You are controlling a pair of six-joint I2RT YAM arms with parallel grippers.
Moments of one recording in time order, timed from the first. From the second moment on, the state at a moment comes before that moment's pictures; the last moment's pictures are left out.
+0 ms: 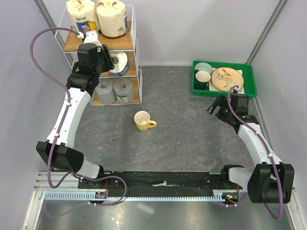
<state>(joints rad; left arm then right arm) -0.20 1.48 1.66 -0.49 -0.18 -0.25 -0.01 1.13 0.76 -0.36 -0.10 0.52</state>
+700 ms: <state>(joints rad) -0.18 1.53 1.69 -0.44 -0.15 -0.25 -0.02 1.14 0.76 -0.37 -0.09 0.52</state>
